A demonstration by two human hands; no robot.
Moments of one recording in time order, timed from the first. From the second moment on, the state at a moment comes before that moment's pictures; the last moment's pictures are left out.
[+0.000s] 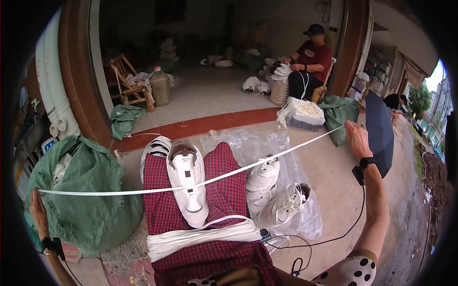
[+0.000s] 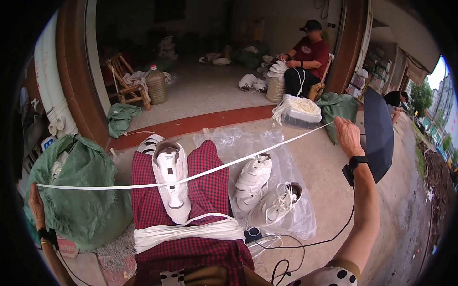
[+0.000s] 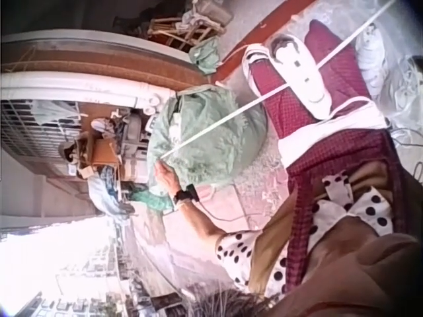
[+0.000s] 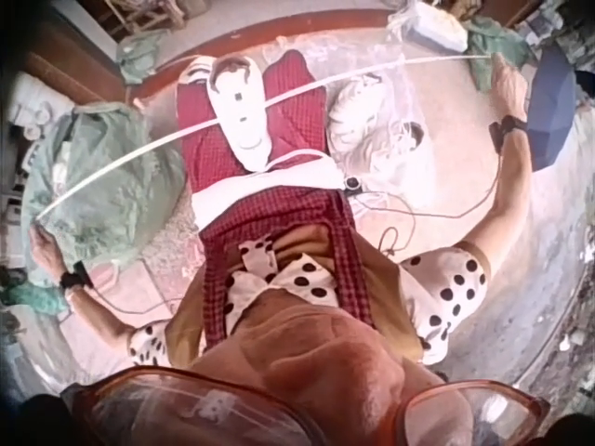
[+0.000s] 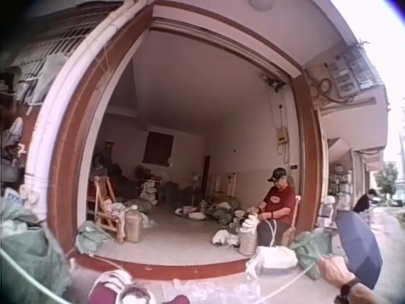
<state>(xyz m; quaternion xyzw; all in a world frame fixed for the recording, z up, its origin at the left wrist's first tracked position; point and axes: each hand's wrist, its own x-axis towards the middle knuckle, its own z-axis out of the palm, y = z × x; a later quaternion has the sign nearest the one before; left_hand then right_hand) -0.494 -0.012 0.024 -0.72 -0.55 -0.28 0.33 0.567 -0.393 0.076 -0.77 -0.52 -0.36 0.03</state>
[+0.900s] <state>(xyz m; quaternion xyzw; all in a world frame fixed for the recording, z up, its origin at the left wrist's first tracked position) 0.008 -0.096 -0.081 -0.71 -0.26 -0.47 -0.45 0.250 -0.179 -0.067 -0.55 -0.61 0.27 0.51</state>
